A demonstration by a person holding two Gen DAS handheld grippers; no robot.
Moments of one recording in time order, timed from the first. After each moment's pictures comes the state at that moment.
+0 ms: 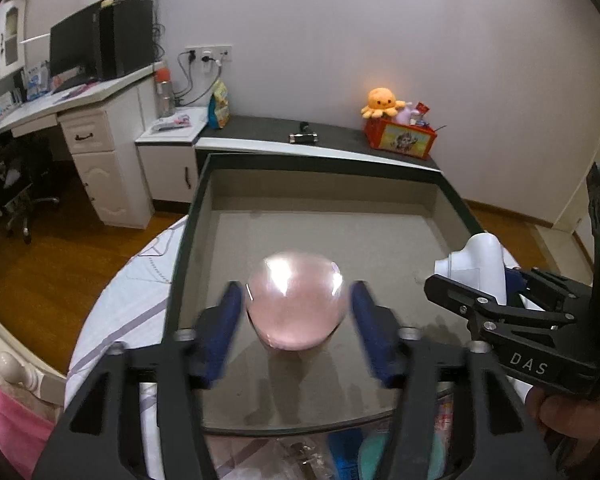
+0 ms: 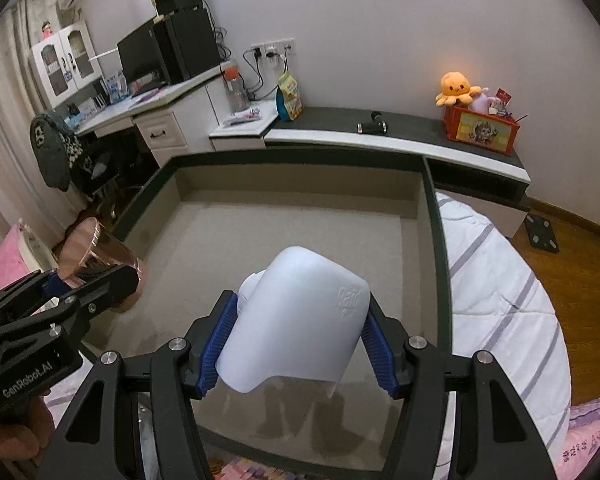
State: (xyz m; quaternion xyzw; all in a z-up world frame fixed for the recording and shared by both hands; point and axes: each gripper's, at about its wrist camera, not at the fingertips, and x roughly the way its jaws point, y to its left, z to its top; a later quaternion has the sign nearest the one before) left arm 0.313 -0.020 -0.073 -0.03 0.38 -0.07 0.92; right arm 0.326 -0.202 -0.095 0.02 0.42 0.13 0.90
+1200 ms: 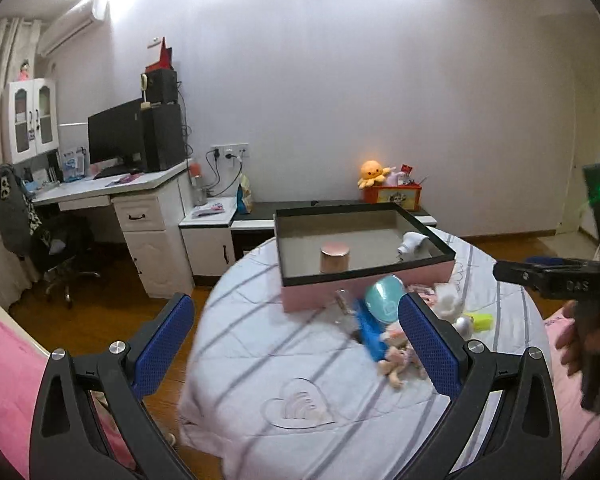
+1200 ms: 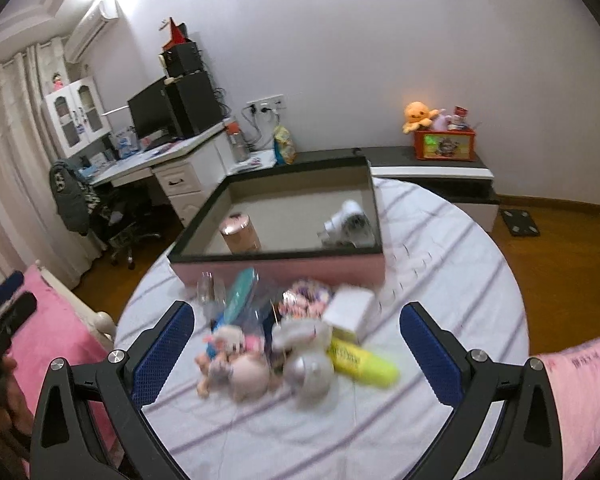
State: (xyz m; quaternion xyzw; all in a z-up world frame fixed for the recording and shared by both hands) left arm 0.060 0.044 -0.009 0.03 0.21 -0.07 0.97; right arm 0.112 -0.226 -0.040 0.09 0.33 0.09 0.93
